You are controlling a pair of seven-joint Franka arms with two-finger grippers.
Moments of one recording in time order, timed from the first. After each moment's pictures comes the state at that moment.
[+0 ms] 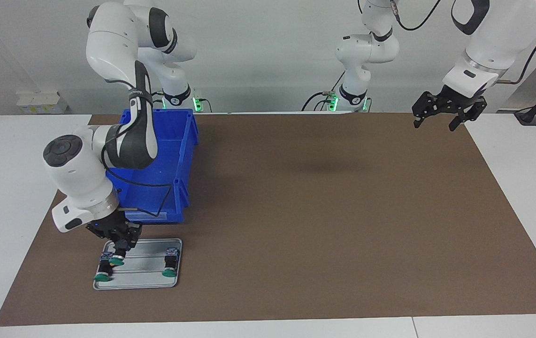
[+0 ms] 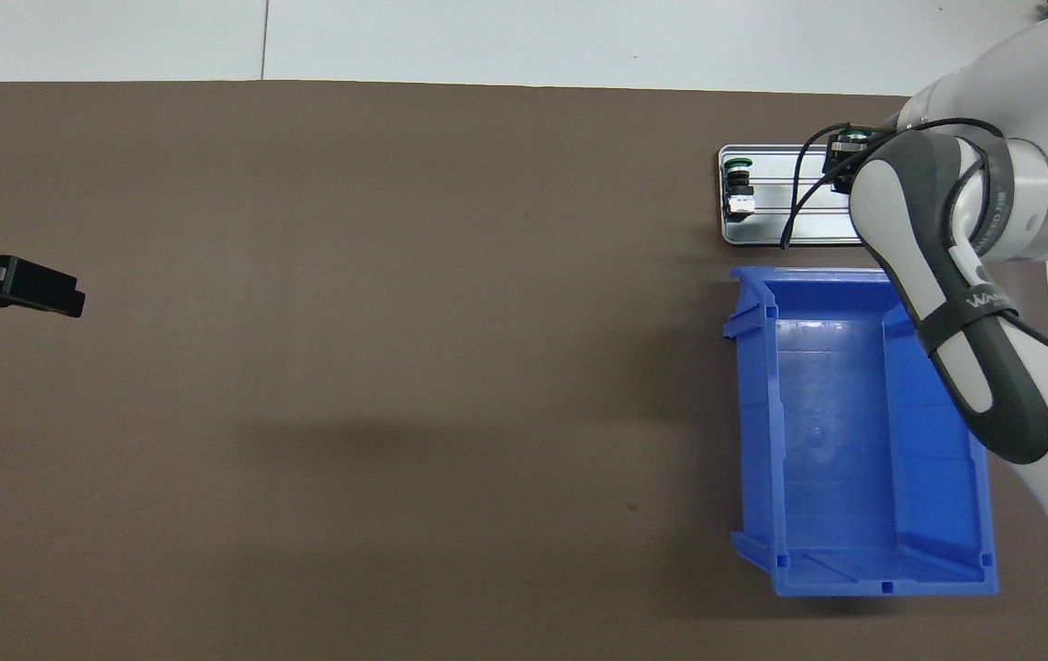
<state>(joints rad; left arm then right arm) -0.08 0.00 0.03 -1.55 -0.02 1.53 0.13 0.10 0.55 -0.12 -1.34 0.05 2.01 0.21</state>
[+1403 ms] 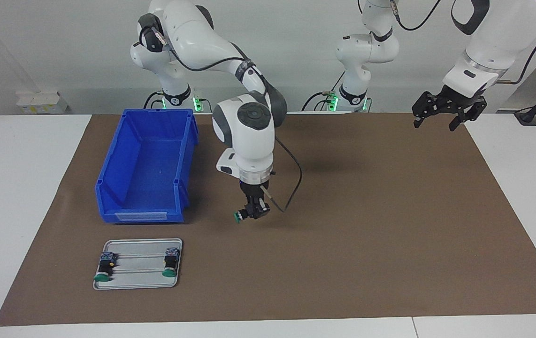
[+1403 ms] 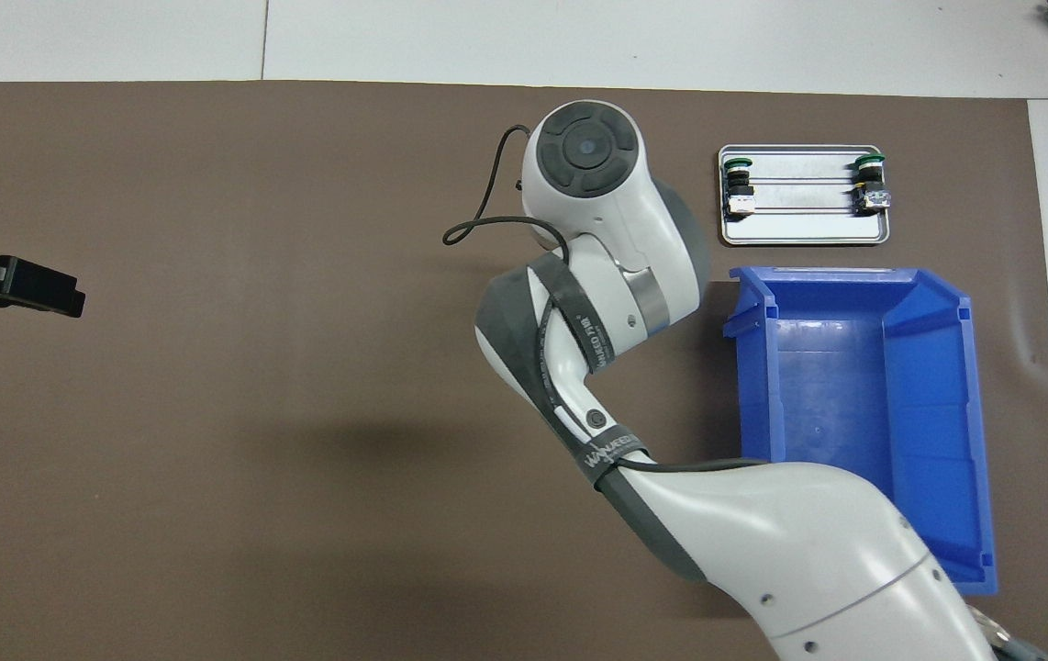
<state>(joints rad) -0.08 0.00 0.03 -1.55 -0.02 1.53 0.13 0.59 0.71 -0.11 -1.17 -0.02 1.97 1.74</state>
